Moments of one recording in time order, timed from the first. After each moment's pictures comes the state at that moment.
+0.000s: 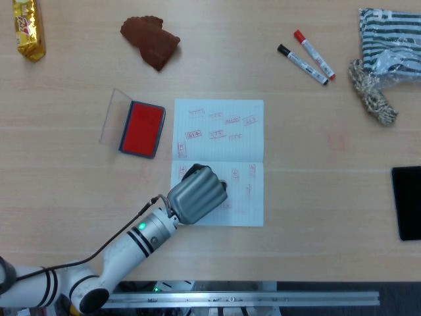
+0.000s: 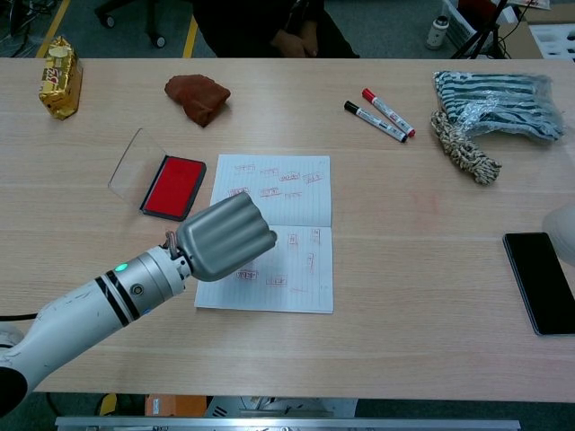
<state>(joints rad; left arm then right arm) -0.64 -1.77 0.05 -1.51 1.50 1.01 1.18 0.05 -1.03 0.06 -1.58 -1.41 1.42 0.04</state>
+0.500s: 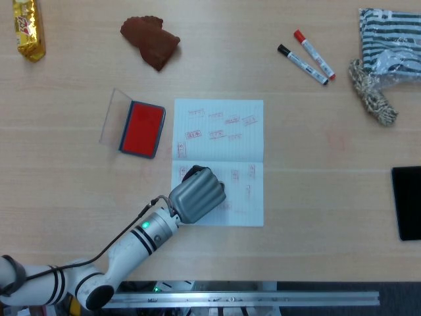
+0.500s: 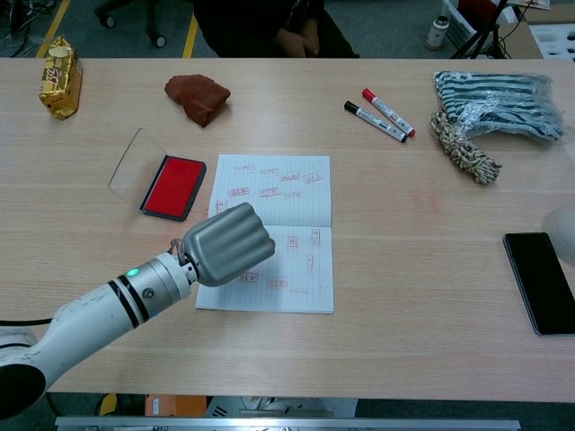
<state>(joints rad) -0.64 -1.82 0.06 -1.42 1.46 0.97 1.18 0.04 -1.03 0.06 -1.57 -1.41 1.43 0.05</state>
